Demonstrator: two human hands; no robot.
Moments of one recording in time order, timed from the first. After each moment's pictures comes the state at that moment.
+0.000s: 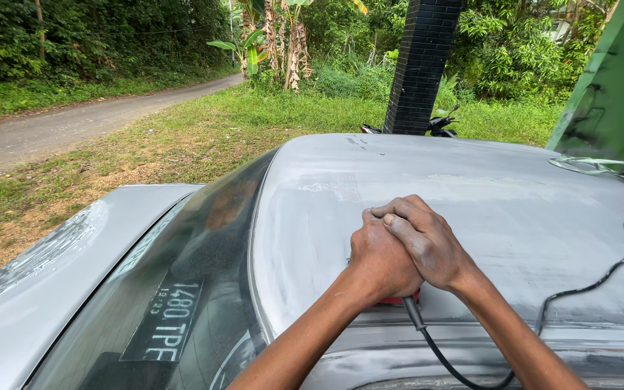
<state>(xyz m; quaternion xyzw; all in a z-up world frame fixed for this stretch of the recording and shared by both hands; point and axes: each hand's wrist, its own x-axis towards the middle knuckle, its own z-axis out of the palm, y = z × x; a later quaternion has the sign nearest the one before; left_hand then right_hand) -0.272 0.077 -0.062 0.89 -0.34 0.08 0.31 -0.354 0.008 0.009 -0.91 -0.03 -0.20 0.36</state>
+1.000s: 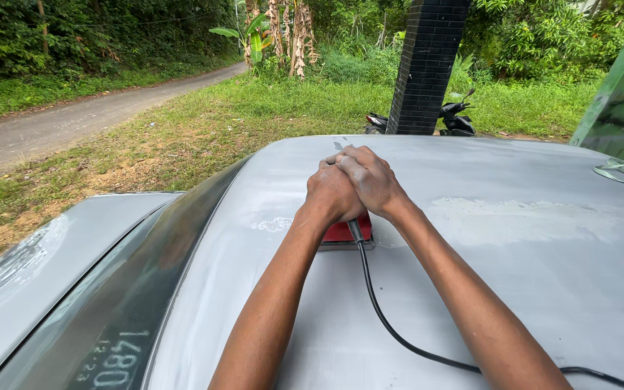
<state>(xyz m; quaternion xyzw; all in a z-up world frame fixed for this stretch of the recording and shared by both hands) -0.069 0.005 0.003 0.89 -0.32 0.07 0.31 -0.088 -0.100 0.006 -0.91 -0.02 -0.19 0.38</state>
